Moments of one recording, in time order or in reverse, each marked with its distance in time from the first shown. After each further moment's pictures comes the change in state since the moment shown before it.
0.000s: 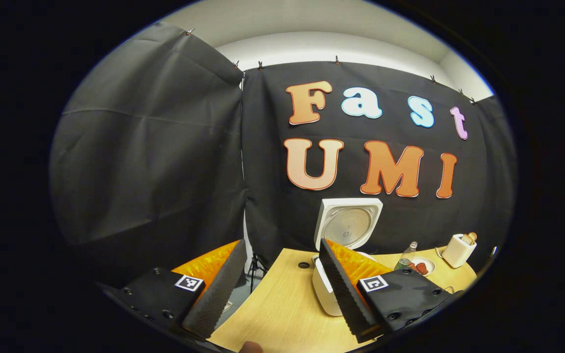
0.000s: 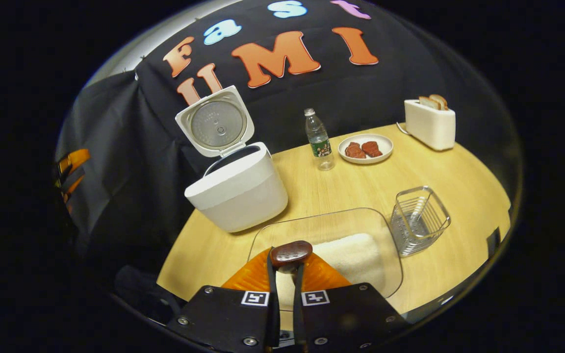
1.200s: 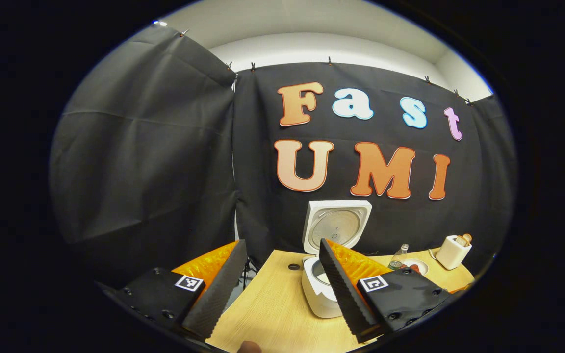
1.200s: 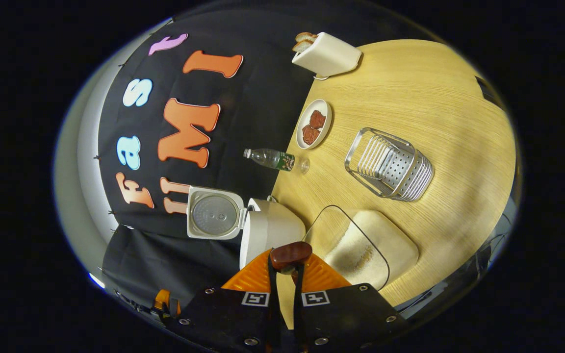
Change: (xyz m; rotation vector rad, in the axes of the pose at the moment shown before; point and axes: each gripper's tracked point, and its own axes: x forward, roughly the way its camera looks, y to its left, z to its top) left arm 0.000 -0.027 0.003 -0.010 -0.015 -0.033; right arm -0.025 -0.063 0.047 0.863 -0.067 0.187
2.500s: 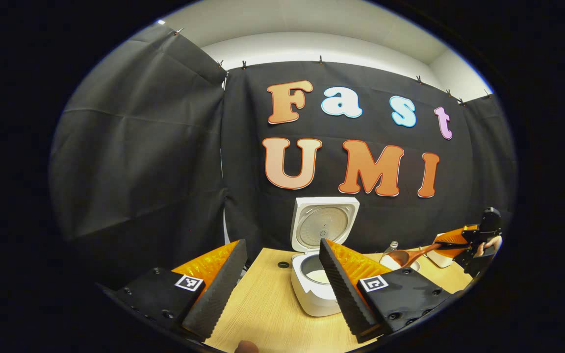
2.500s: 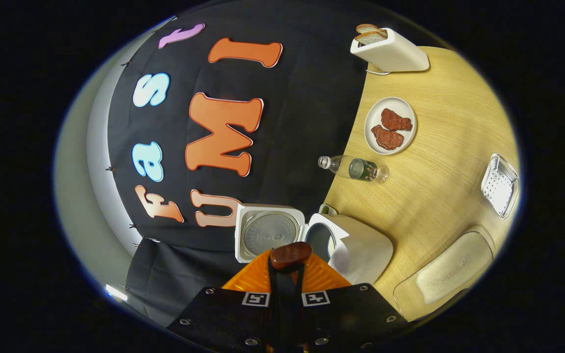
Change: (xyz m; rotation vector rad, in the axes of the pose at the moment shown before) left arm 0.001 -0.021 -0.009 0.005 0.016 -0.077; right arm 0.115 0.186 0.042 0.010 0.009 0.132
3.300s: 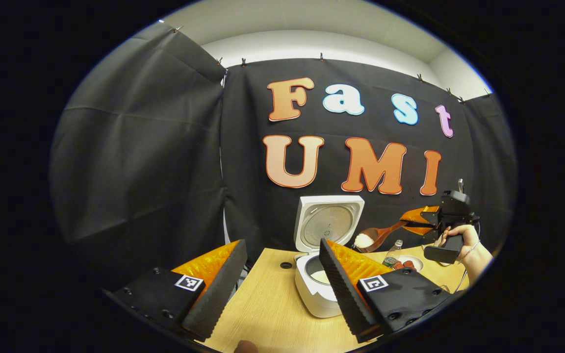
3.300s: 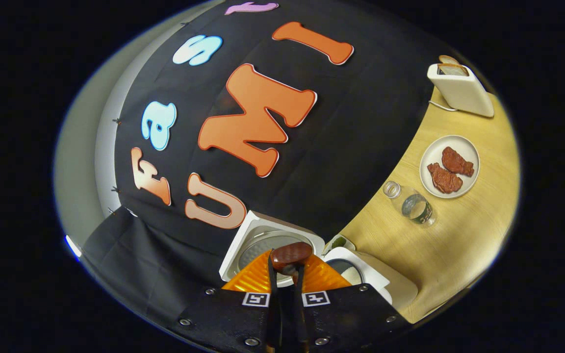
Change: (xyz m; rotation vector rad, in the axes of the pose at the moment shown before) left arm 0.022 0.019 0.000 0.005 0.009 -0.009; right arm 0.122 0.057 -0.004 -0.346 -0.109 0.008
